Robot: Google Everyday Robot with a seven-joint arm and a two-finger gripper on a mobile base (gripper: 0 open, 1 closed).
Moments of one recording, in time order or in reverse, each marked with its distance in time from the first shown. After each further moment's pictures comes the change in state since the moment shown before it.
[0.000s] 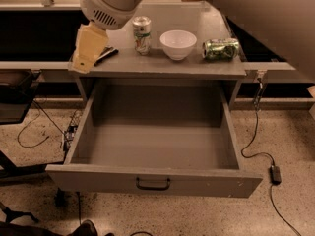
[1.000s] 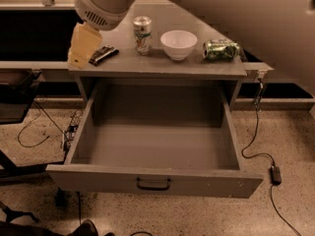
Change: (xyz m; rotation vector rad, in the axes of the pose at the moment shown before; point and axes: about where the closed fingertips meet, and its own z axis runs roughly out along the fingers) arm 0.004 -0.015 0.011 0.080 0.047 0.073
